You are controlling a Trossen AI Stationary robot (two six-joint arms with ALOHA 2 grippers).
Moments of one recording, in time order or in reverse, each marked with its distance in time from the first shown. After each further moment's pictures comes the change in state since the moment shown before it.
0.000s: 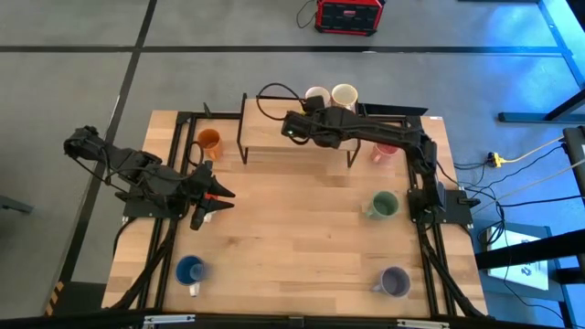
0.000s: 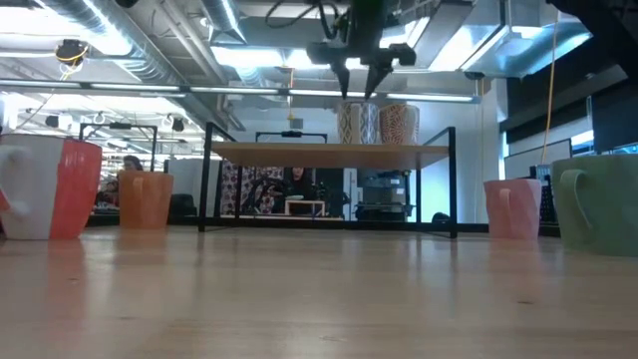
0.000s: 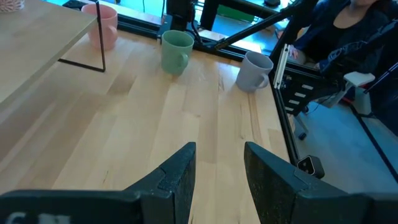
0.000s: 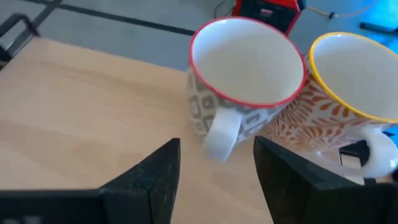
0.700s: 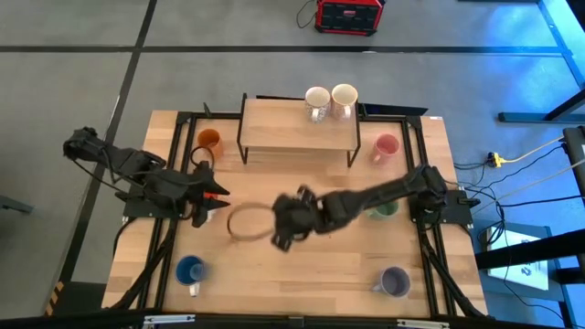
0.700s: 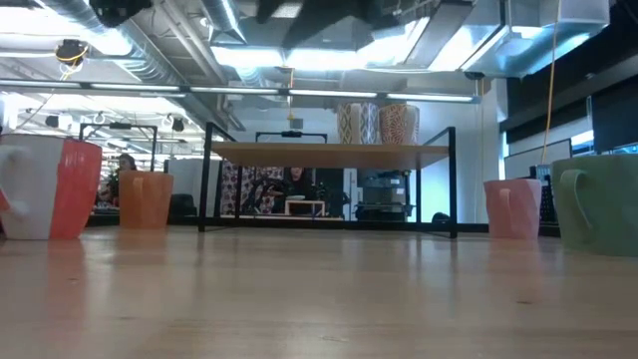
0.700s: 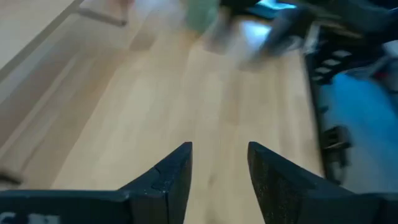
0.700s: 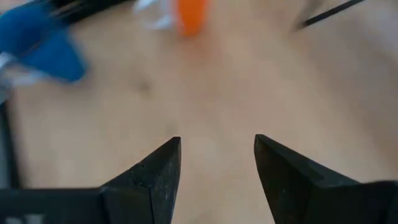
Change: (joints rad) left arm 0.033 0.015 -0.001 -0.207 0.012 -0.094; right arm 0.497 0.000 -0.173 0.412 -0.418 -0.312
